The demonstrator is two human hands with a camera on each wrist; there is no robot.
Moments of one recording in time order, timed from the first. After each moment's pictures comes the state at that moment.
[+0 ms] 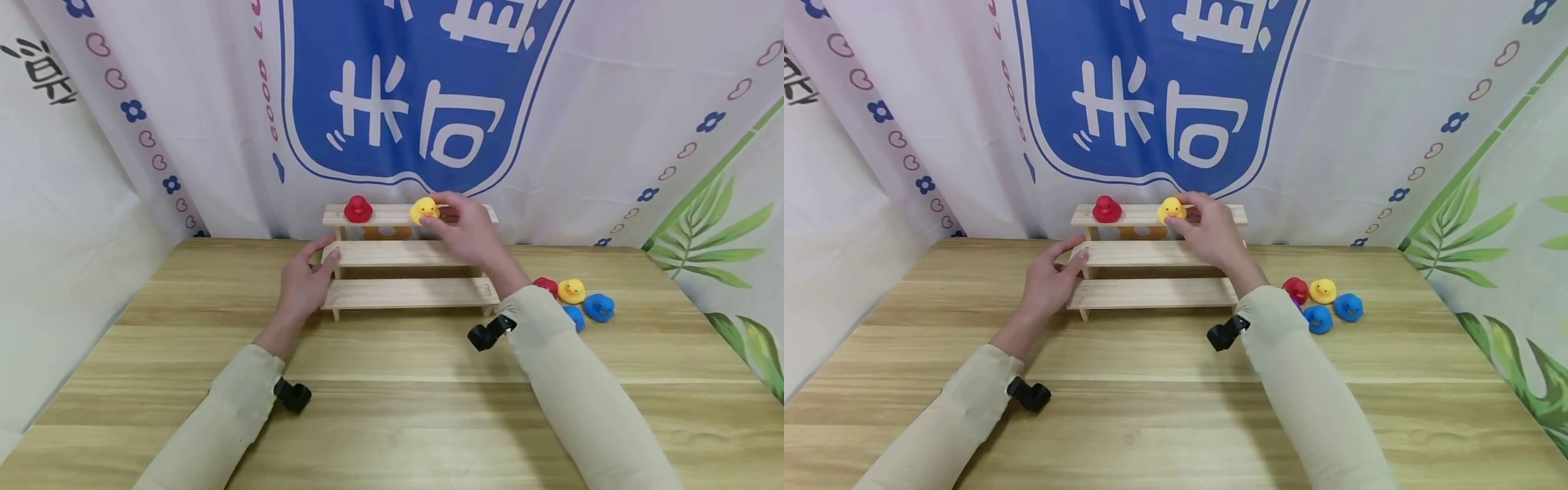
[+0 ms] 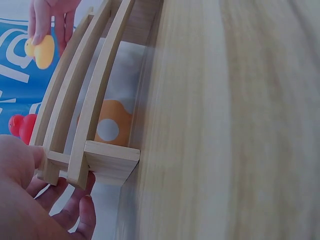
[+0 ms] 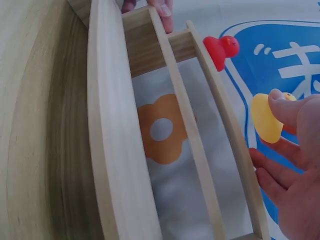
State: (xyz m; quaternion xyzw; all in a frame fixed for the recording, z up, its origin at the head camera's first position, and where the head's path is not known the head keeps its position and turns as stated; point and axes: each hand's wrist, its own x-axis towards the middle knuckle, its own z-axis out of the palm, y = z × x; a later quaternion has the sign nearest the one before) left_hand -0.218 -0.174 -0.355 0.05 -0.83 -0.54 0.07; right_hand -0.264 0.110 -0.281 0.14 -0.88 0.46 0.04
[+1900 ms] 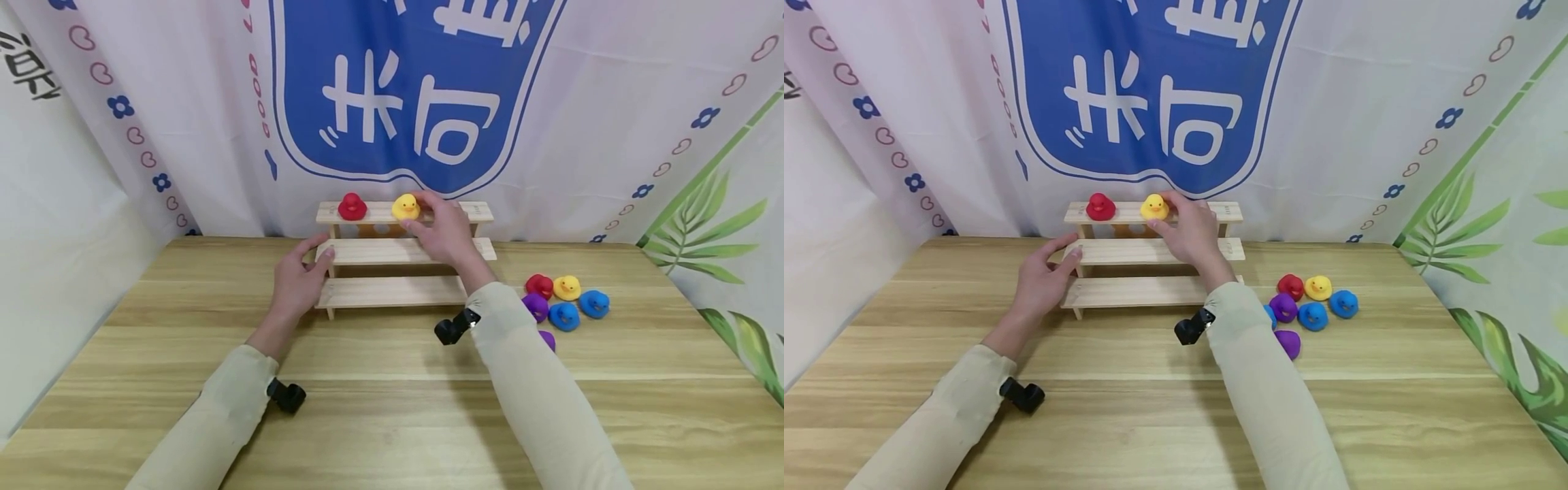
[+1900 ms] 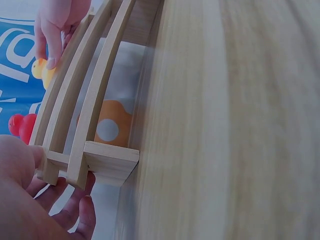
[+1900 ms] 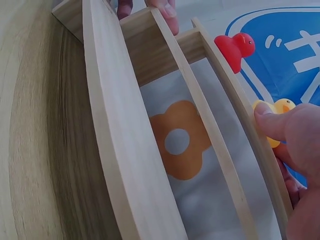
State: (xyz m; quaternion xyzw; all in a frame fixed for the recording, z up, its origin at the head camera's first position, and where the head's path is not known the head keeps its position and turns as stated) left_hand -0.217 -0.174 -0.354 0.04 -0.84 -0.54 0.07; right_hand -0.276 0.081 -0.296 0.10 -0.91 0.40 0.05
